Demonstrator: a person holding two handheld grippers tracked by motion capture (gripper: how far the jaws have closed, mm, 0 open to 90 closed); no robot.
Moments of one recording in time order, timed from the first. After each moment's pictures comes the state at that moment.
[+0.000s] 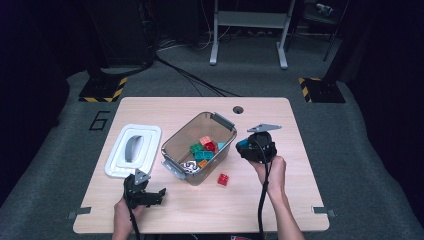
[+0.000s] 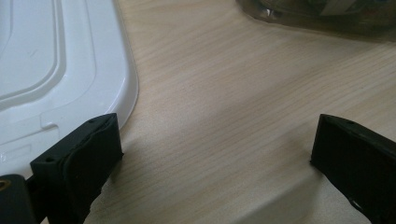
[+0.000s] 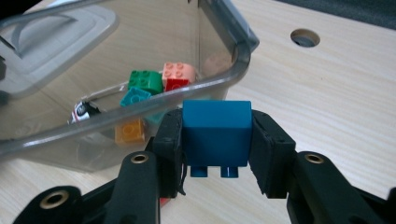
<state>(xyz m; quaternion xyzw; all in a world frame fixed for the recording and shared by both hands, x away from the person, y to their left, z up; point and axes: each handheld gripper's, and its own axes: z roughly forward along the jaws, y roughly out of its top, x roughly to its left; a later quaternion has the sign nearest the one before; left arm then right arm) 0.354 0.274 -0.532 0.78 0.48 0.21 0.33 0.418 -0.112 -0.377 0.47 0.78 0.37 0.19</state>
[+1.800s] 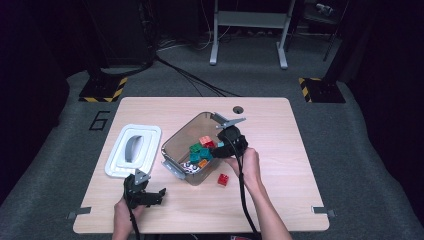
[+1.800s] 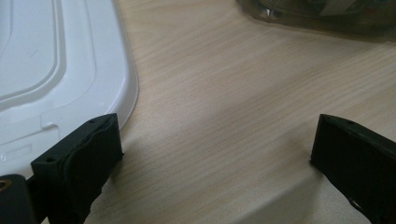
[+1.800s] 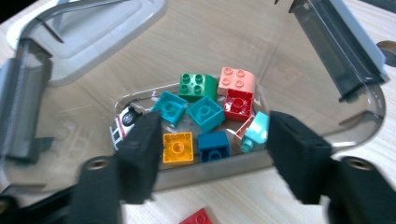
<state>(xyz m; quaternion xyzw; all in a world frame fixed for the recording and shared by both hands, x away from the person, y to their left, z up) 0.354 0.274 -0.531 0.78 0.48 0.21 0.33 0.442 -0.041 -0.384 0.41 0.83 0.34 0.14</state>
